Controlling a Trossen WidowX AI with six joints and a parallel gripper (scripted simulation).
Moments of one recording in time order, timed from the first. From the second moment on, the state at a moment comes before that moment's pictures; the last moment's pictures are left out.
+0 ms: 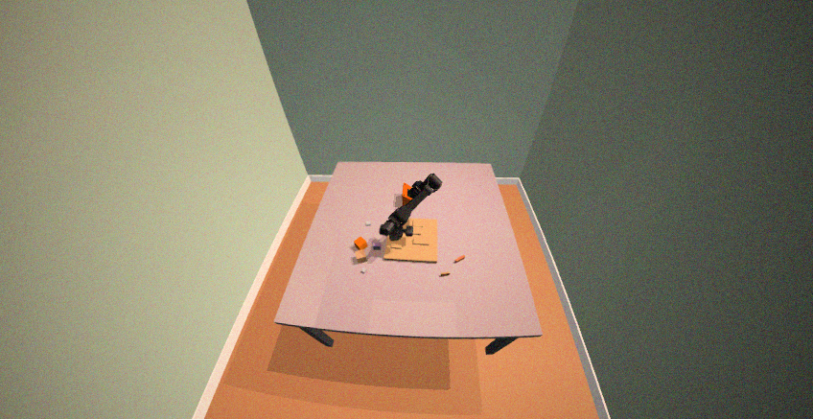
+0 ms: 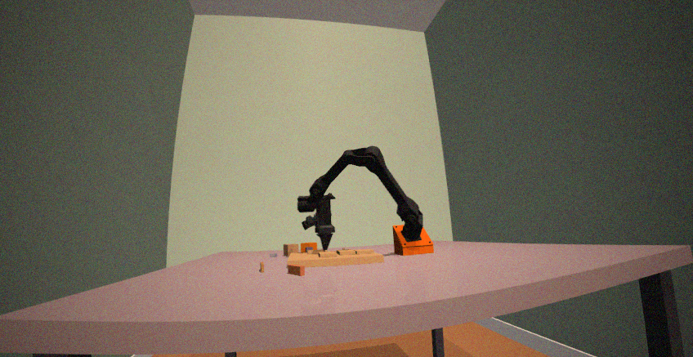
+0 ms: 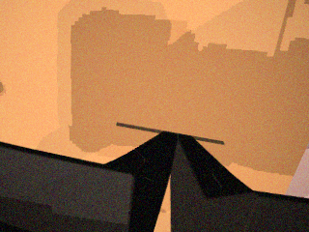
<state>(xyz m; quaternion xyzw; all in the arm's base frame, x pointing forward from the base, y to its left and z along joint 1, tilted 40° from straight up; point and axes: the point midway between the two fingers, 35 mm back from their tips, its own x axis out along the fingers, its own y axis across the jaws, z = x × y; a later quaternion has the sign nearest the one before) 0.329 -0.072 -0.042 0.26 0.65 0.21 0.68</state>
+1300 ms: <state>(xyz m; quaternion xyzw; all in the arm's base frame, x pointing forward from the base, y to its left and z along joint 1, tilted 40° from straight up) 0.369 -0.075 -0.041 0.26 0.65 0.21 0.68</state>
